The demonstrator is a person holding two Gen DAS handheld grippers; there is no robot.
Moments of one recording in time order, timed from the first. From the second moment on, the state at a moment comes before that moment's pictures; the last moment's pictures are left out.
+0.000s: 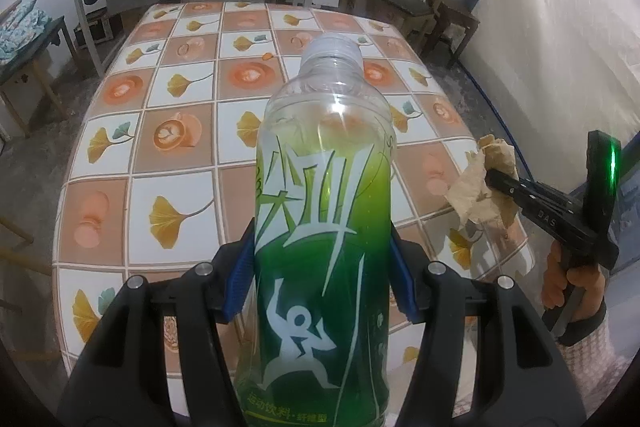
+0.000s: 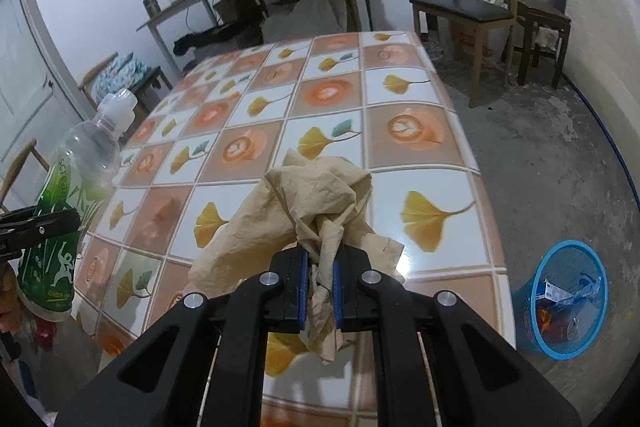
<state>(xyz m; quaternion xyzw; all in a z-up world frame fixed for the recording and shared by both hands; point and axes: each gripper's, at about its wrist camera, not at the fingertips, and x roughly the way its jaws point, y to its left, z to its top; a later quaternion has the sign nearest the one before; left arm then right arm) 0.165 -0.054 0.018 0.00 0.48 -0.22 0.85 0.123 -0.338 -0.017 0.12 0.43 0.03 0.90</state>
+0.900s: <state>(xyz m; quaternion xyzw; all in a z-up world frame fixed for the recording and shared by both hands) 0.134 -0.351 -0.009 0.08 0.51 -0.49 0.70 -0.059 -0.534 -0.049 0.28 0.39 -0.18 0.86</state>
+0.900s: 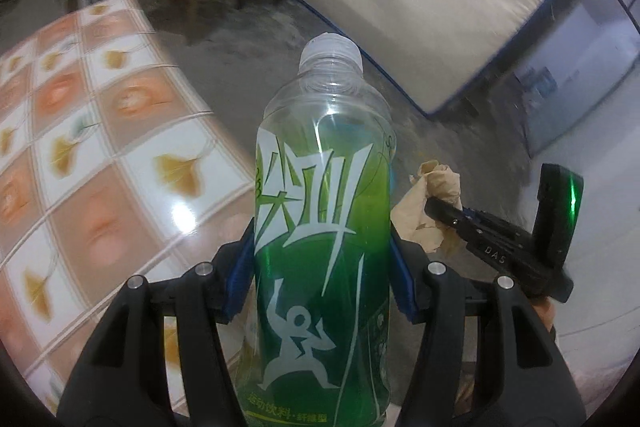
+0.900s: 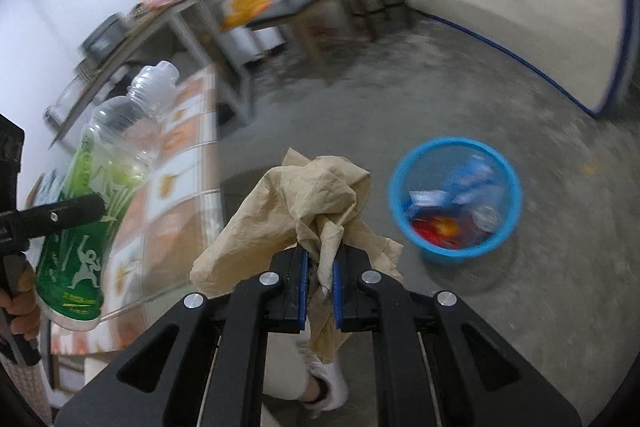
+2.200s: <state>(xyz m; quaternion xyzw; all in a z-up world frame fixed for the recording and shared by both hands) 0.162 -0.509 -0.037 0.14 0.49 -0.52 0.69 0.023 -0.730 -0.283 0.32 0.54 -0.30 0.72</state>
